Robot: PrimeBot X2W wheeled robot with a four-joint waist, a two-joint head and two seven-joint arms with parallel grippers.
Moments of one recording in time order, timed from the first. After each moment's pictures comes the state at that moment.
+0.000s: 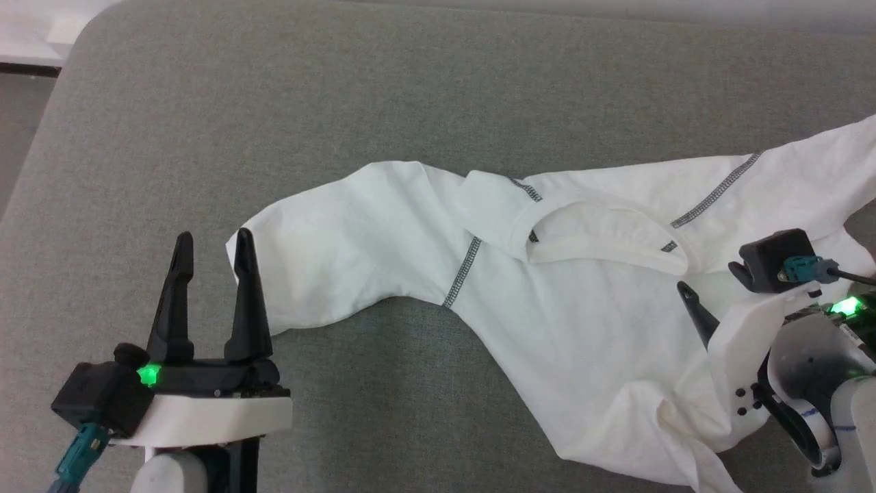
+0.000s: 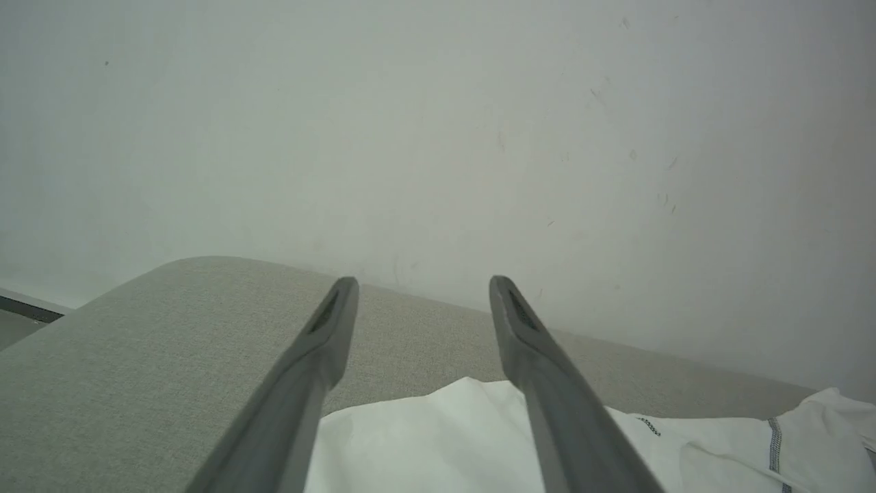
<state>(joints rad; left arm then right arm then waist) -0.03 0.05 0.02 -0.19 -0.32 -0.07 -0.26 -0.16 -0.30 0.10 -0.15 0.16 0.13 0.65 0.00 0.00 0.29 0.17</state>
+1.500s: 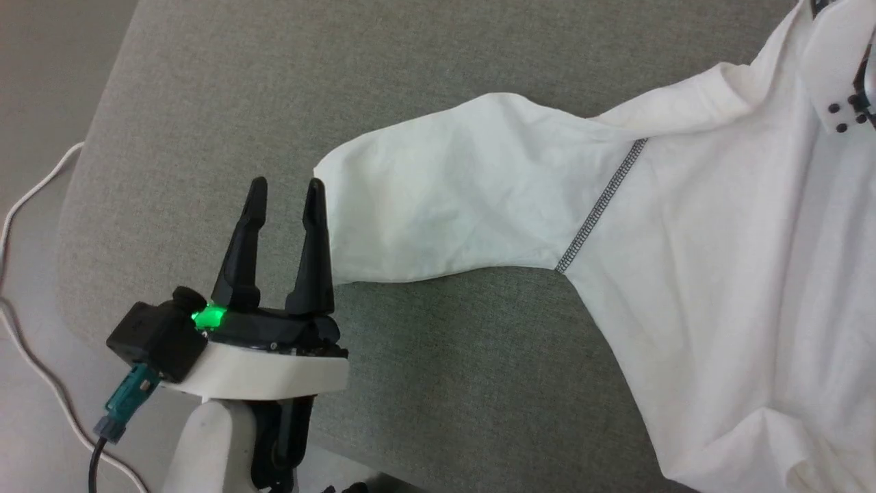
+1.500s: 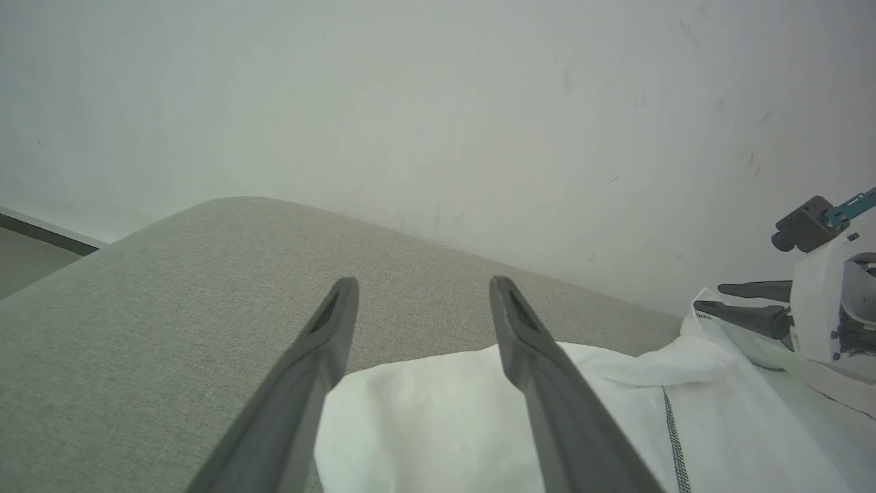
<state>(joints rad) -0.17 0.05 -0.13 -0.14 -0.41 -0.07 -0.26 -0.98 -0.46 0.29 0.48 -0.06 0.13 0.47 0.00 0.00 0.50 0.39</state>
